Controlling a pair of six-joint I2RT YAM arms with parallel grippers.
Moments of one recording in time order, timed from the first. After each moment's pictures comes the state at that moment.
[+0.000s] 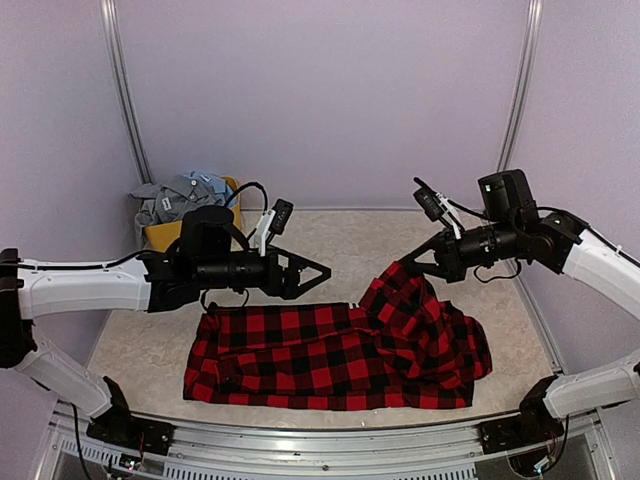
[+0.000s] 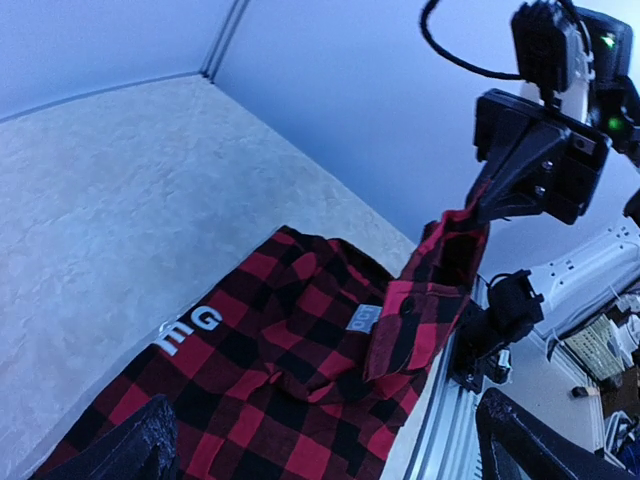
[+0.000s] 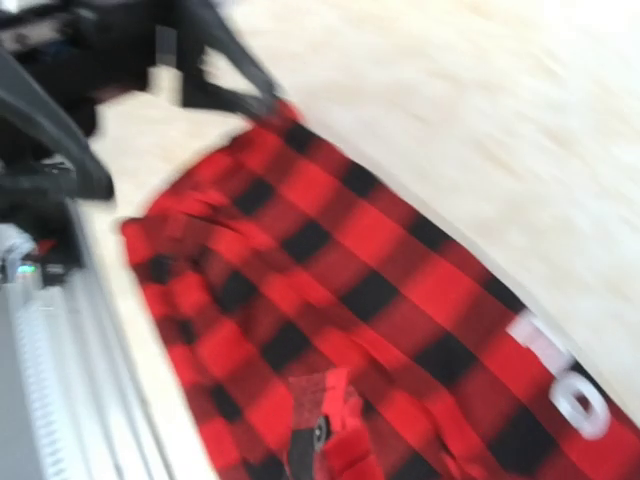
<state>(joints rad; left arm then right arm) -0.86 1.40 0.90 0.22 0.32 -0.43 0.59 1.15 1.09 -0.56 -0.58 0.02</state>
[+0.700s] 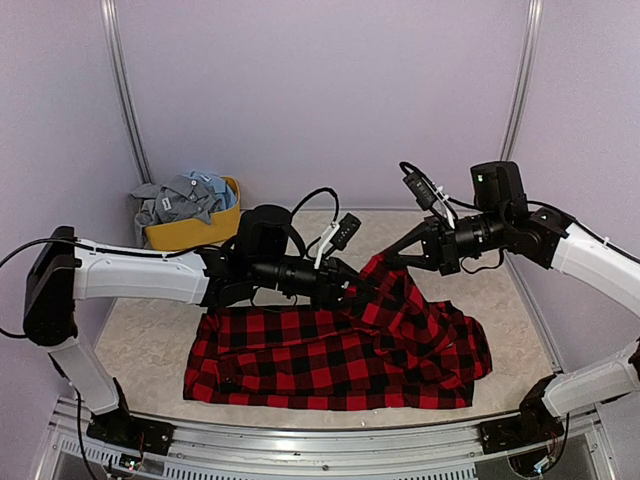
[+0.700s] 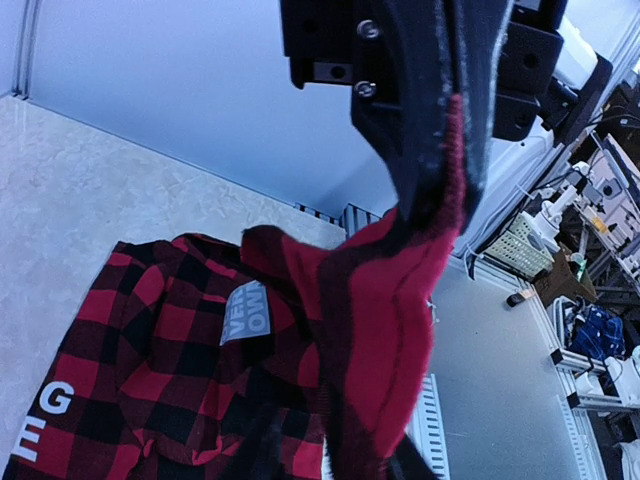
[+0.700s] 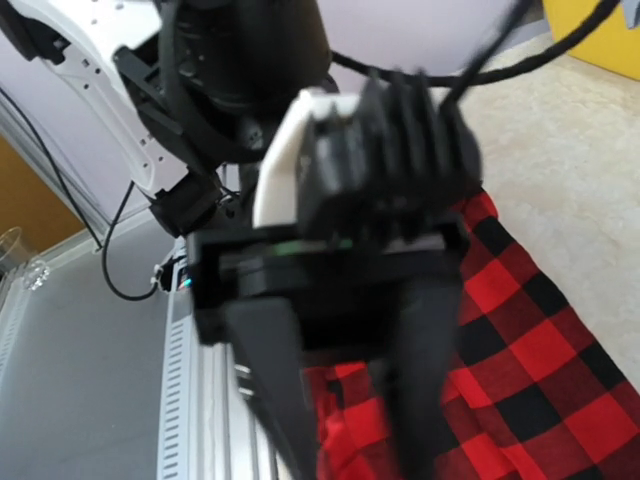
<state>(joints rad) -0.97 1.69 1.13 0.31 0.62 -0.30 0.61 1.22 1.12 -0.38 -0.91 0.02</state>
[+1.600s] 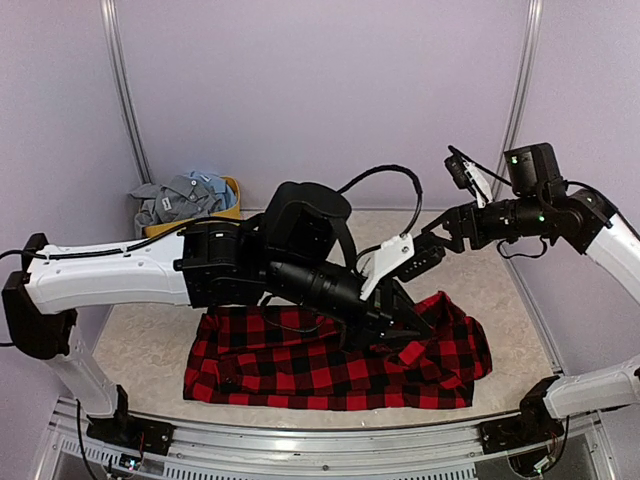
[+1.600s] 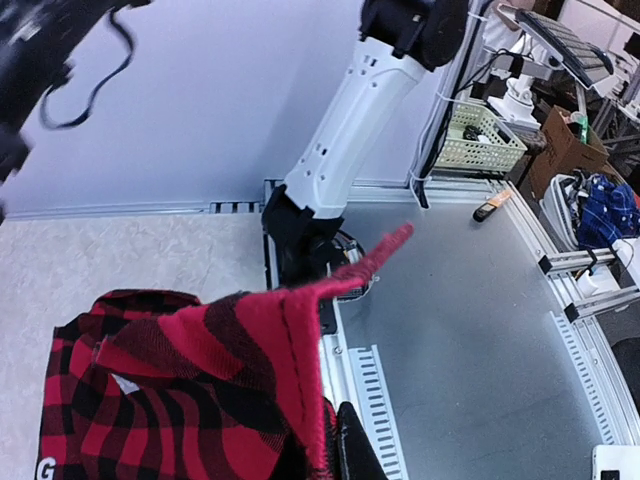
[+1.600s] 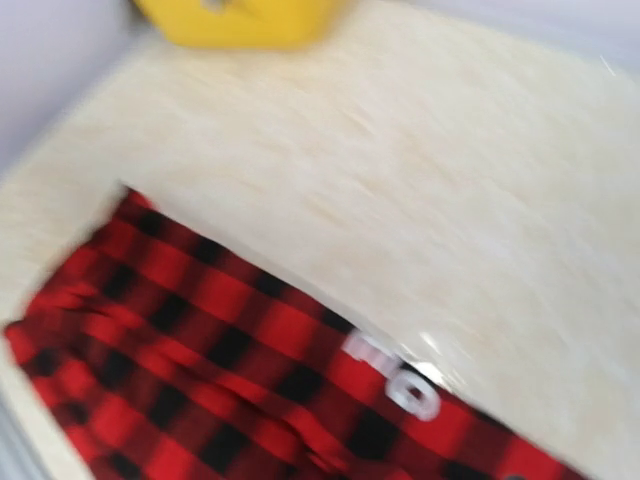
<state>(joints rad) -1.29 1.67 1.57 -0.29 0.44 0.01 0.53 1.10 1.28 -0.72 -0.34 0.11</state>
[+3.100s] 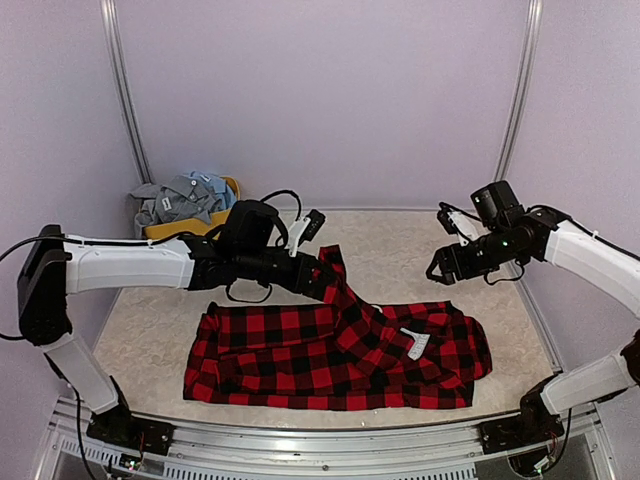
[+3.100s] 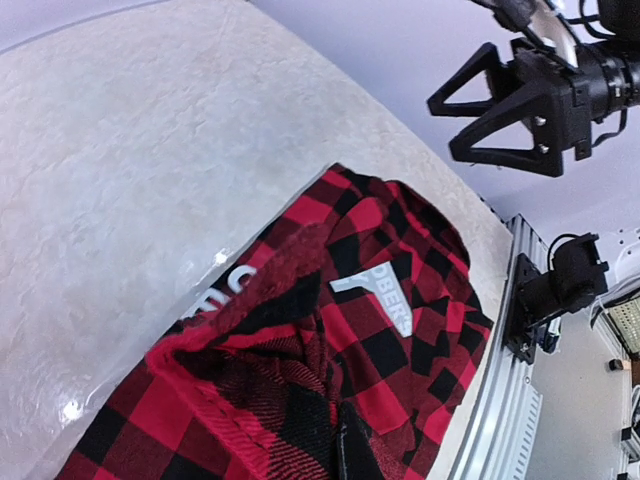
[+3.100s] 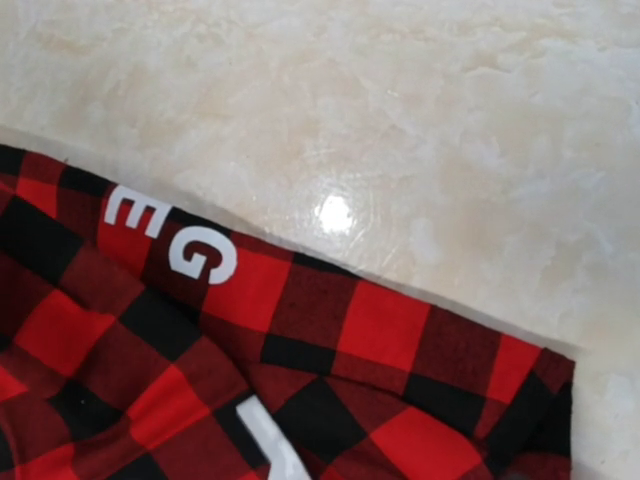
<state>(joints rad) -0.86 1.67 1.17 0.01 0.36 -0.34 0.42 1.28 1.09 -0.72 -0.16 0.11</state>
